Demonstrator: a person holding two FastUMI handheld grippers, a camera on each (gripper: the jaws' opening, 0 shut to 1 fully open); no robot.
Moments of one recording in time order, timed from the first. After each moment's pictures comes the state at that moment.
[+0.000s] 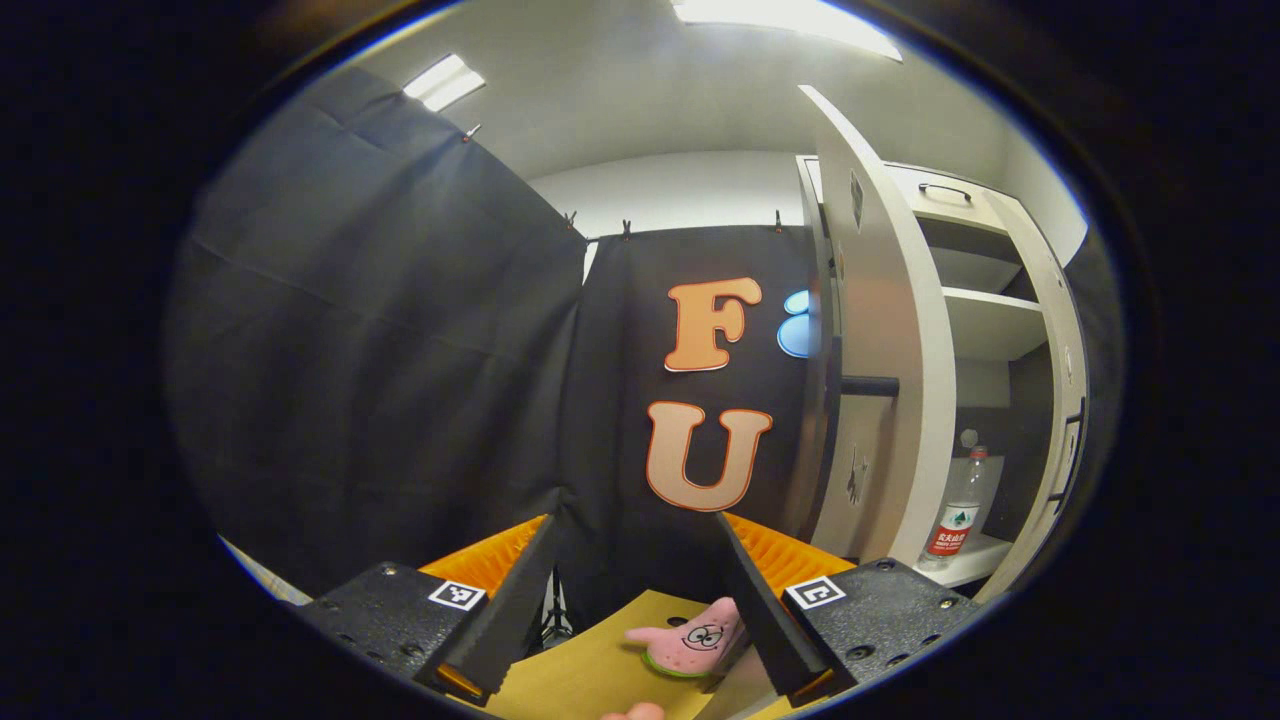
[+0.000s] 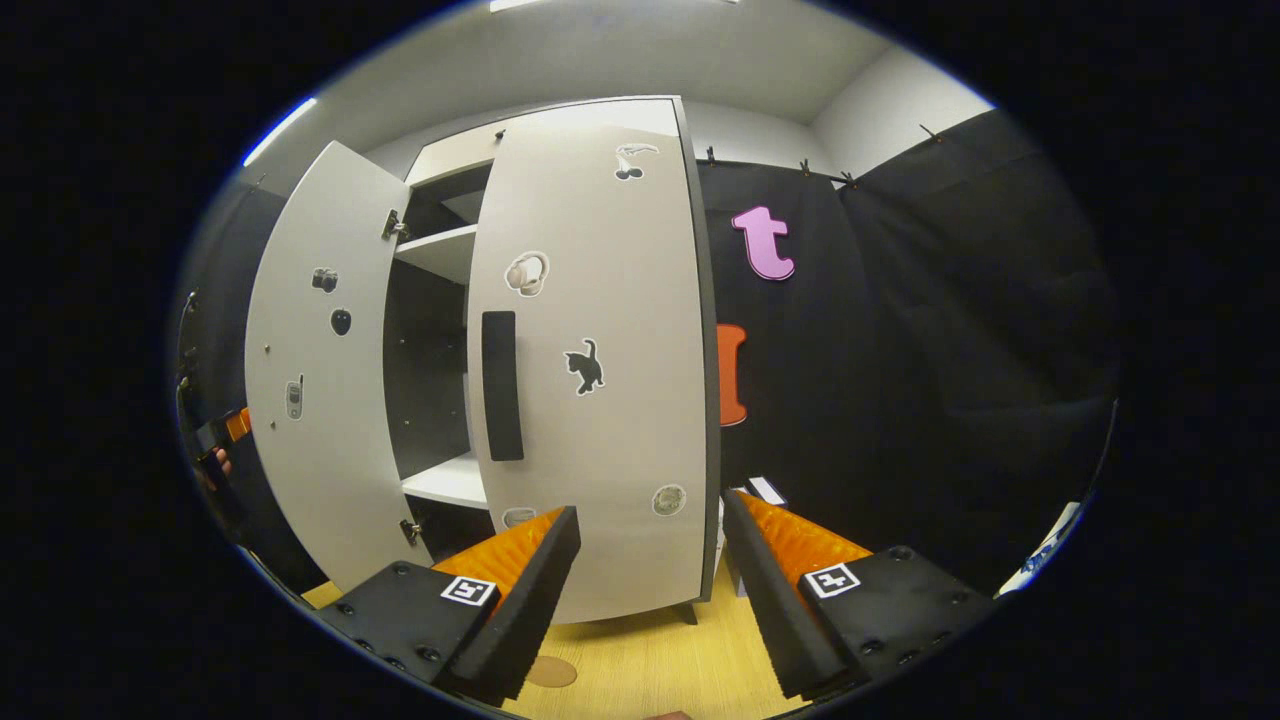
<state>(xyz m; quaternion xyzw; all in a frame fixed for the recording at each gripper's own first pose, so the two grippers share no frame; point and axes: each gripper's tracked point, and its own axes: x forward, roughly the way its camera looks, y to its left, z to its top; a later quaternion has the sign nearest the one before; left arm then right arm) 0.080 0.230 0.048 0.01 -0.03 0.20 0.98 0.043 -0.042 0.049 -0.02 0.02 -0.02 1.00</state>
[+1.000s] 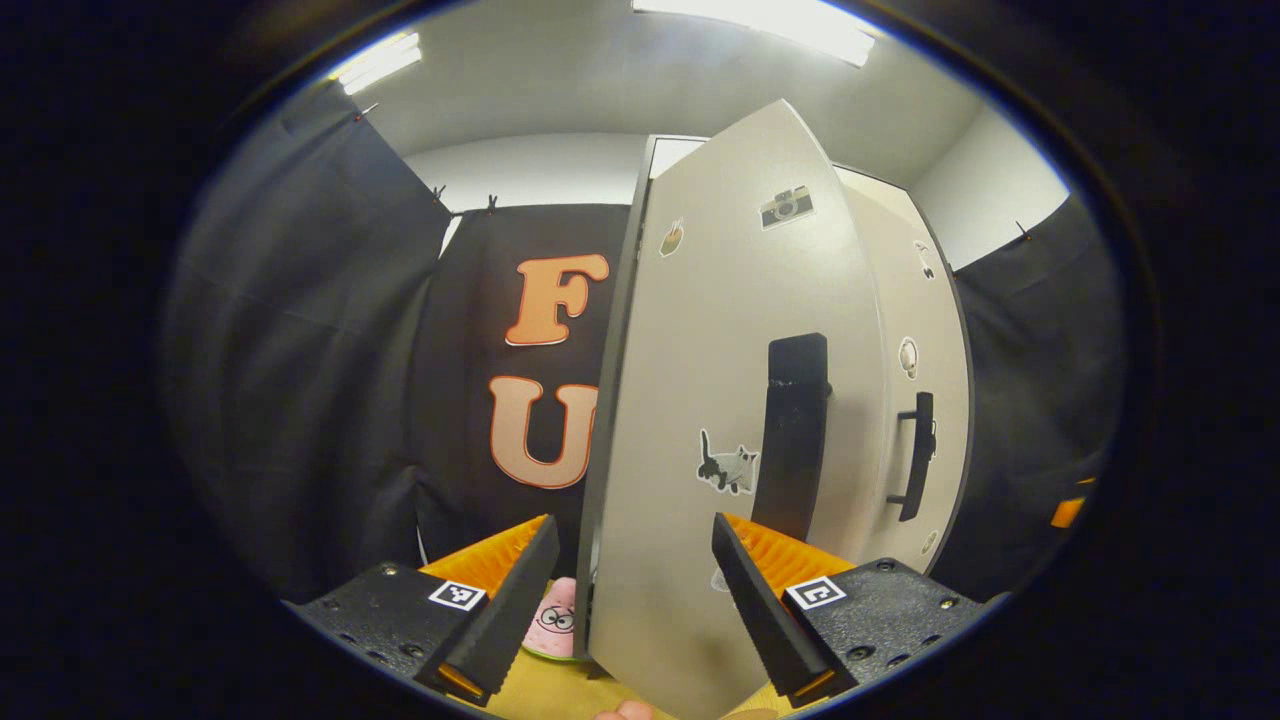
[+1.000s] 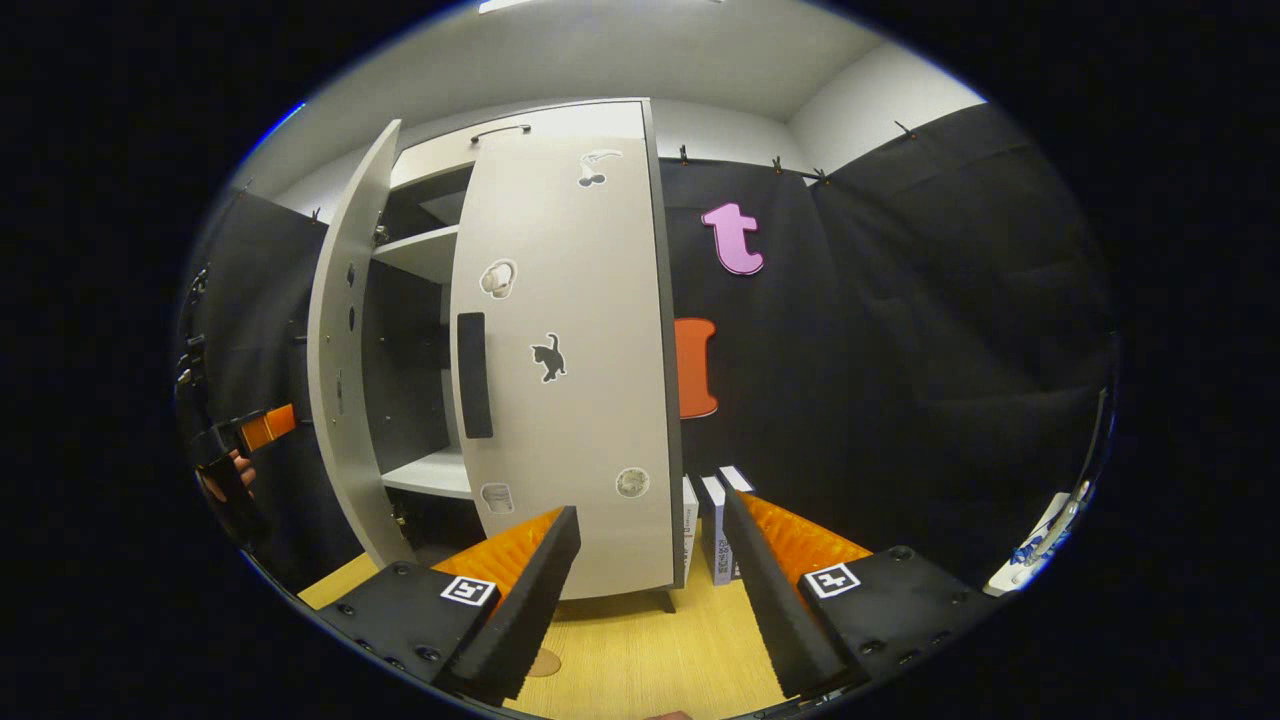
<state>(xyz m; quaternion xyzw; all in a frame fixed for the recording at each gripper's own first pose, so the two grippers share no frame) 0.114 0.062 0.030 -0.03 0.01 0.00 1.00 0.012 -0.073 0.041 -0.01 0.02 -0.06 1.00</state>
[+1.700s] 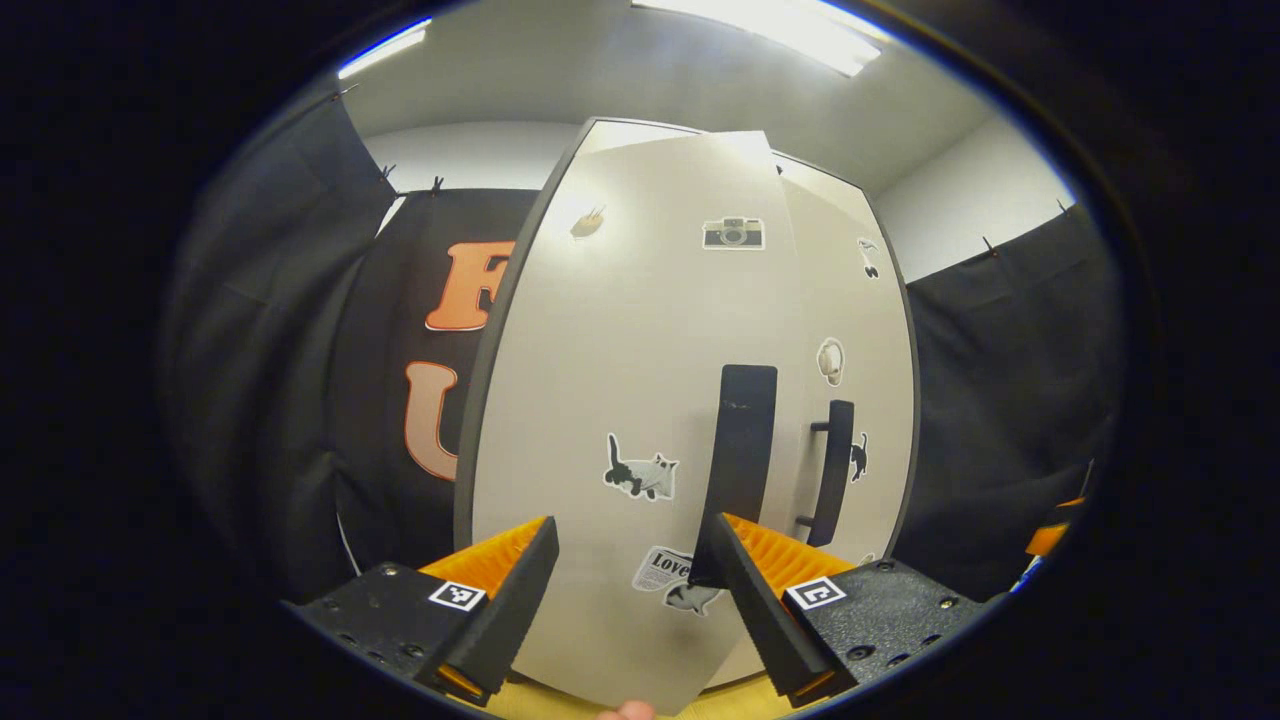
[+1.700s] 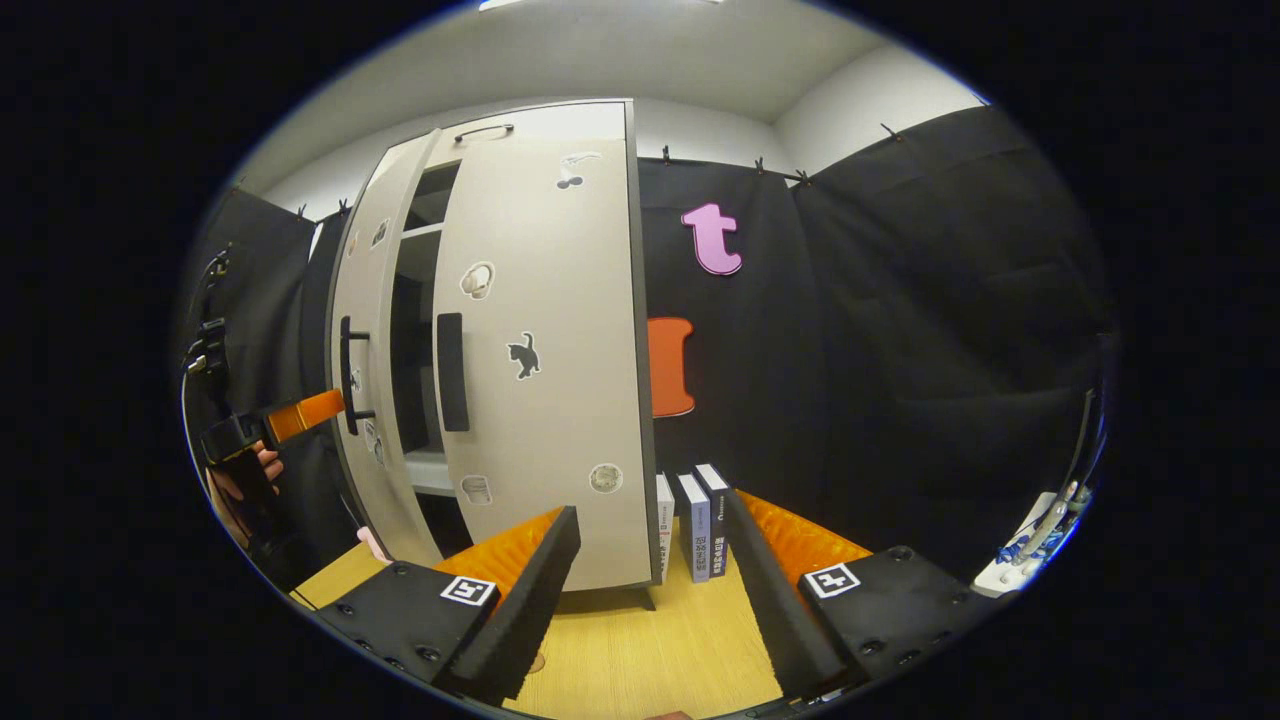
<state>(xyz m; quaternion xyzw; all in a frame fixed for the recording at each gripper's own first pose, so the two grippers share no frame) 0.151 -0.020 0.020 -0.04 0.01 -0.09 1.00 0.005 -0.090 0.040 -0.01 0.02 -0.09 1.00</state>
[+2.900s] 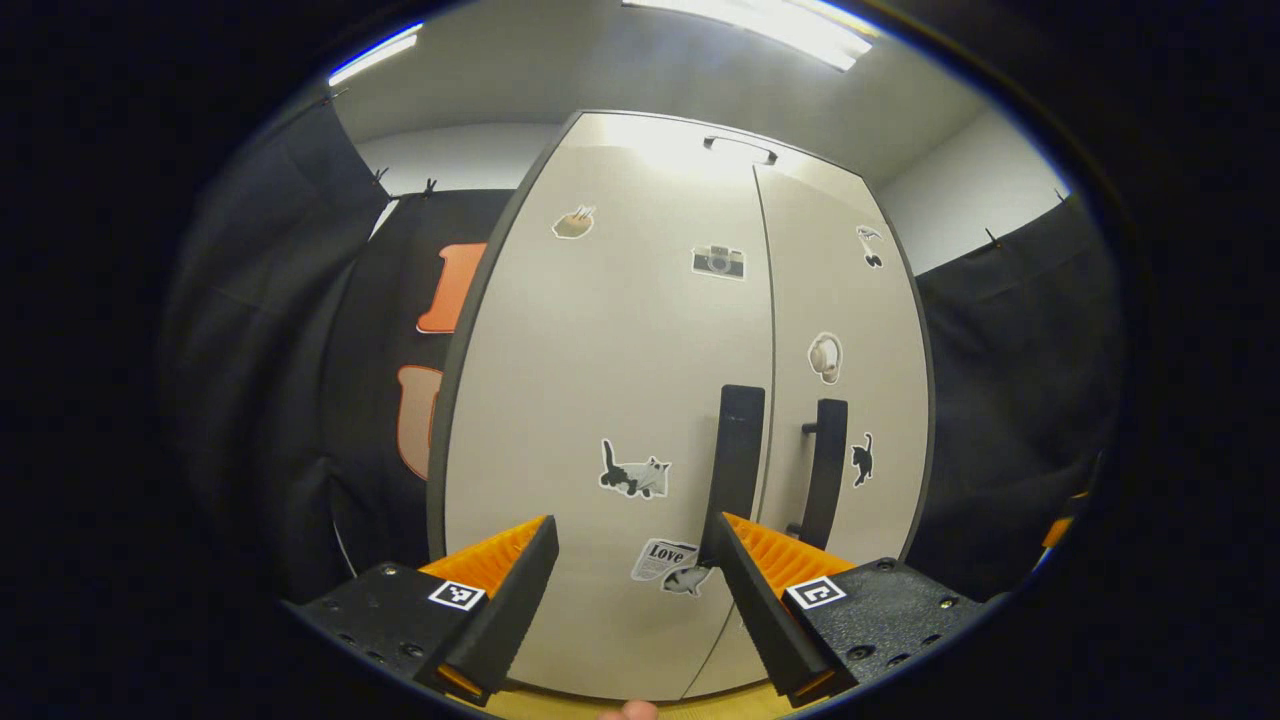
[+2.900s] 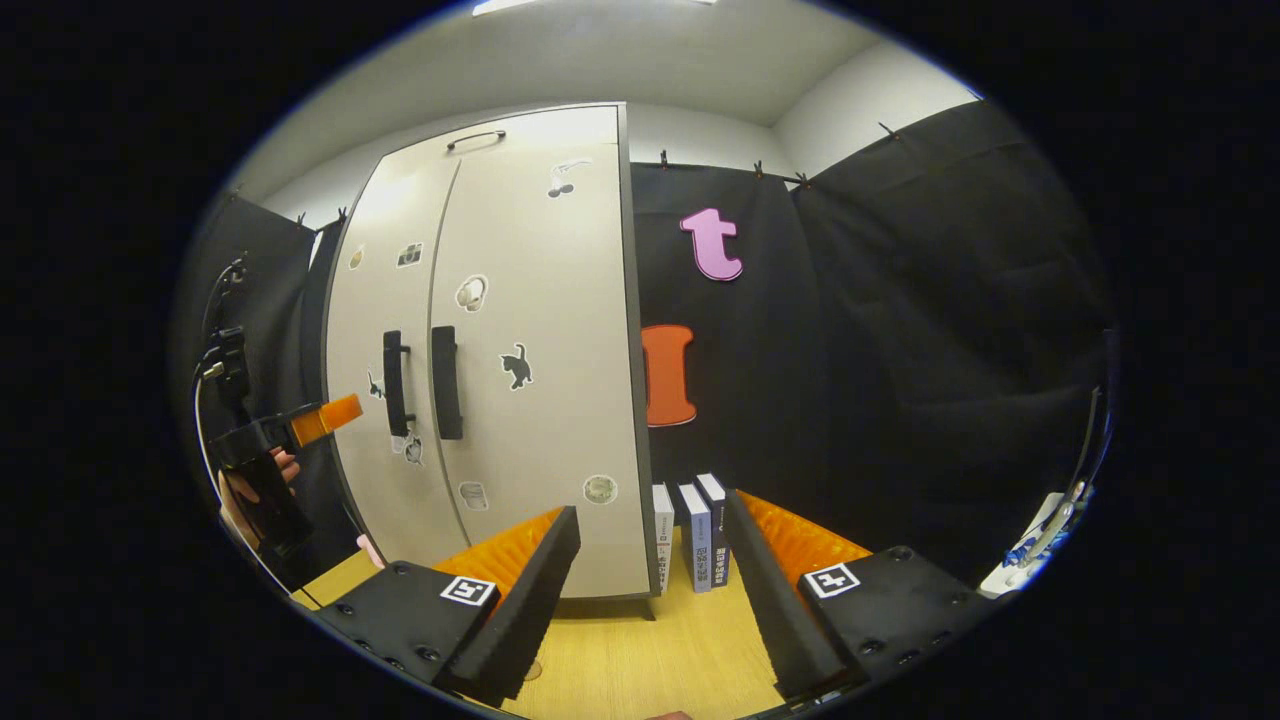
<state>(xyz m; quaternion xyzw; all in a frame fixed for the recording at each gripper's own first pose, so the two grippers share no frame) 0.143 -0.014 0.025 -0.04 0.00 -0.07 1.00 0.020 -0.095 0.046 0.00 0.01 -0.07 1.00</state>
